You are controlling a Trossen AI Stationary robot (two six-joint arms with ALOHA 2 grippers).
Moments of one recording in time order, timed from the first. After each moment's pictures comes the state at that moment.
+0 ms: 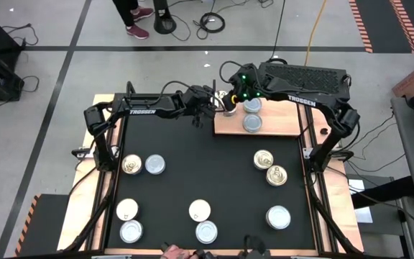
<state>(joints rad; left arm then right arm) 0.43 1.85 1.28 -0.04 -0.06 1.14 -0.64 1.68 1.31 -0.36 -0.20 0.27</state>
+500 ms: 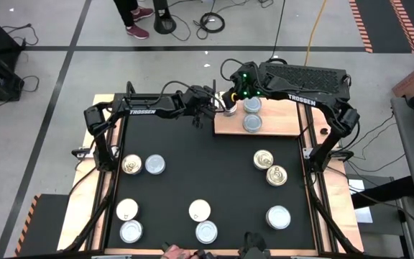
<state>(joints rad) 0.43 1.85 1.28 -0.04 -0.03 1.14 -0.66 1.68 1.31 -0.33 -0.18 0.28</state>
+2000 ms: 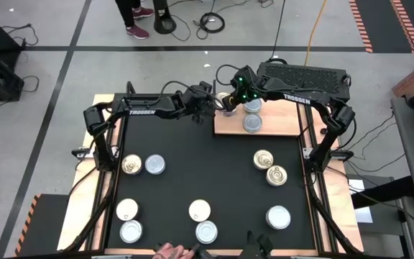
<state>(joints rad) 0.43 1.84 1.28 0.00 -0.24 1.16 -0.66 1.74 1.31 -0.47 -0.07 0.29</state>
